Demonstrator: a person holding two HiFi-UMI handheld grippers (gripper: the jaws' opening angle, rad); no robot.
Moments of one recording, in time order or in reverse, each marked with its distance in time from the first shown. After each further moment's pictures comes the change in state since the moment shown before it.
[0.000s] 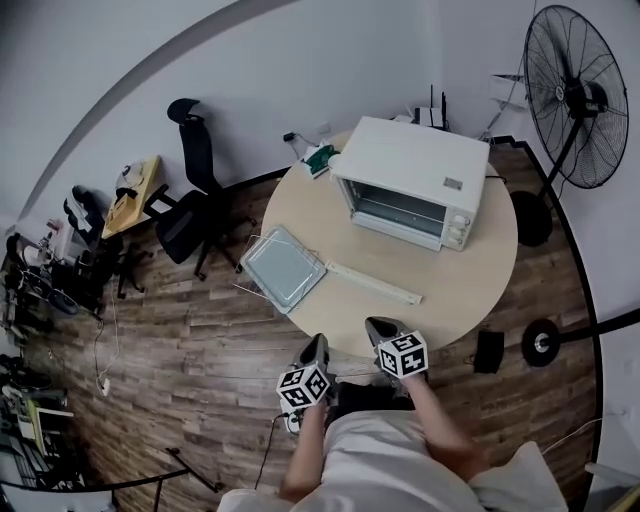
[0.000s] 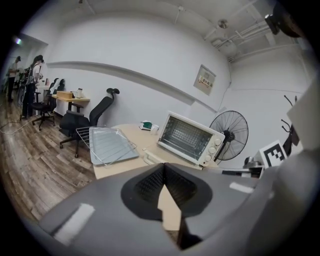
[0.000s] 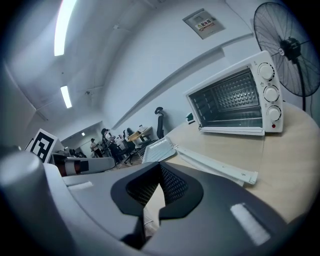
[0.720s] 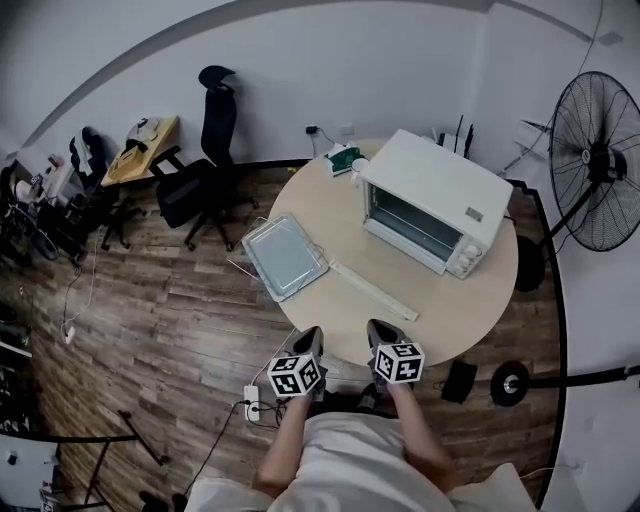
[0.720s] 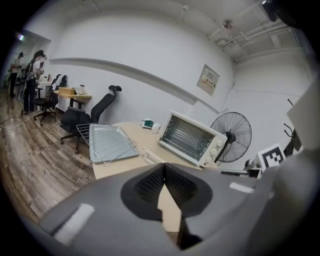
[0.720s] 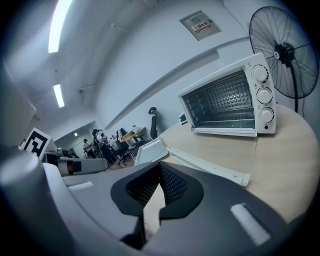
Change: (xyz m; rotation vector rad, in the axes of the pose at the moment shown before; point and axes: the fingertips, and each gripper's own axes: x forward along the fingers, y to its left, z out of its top) left arm 0.014 0.000 0.002 -0.034 0.019 0.005; right arm 0.006 -0.022 0.007 0.017 -0.008 -0.077
